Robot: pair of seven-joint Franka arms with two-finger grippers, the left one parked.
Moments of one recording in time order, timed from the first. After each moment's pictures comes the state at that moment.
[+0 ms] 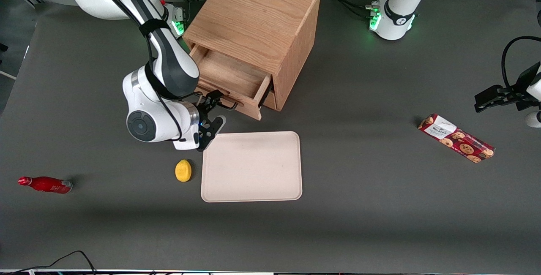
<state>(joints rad) 0.37 0.46 0.03 -1.61 0.35 1.70 -0.54</state>
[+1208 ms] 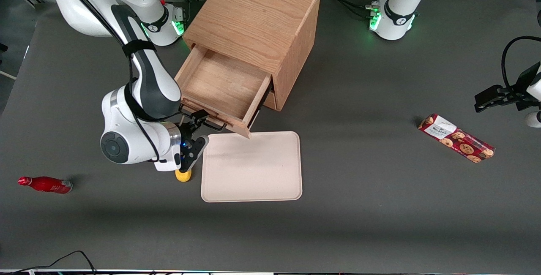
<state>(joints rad) 0.28 0.57 0.03 -1.45 0.33 1.69 -0.62</state>
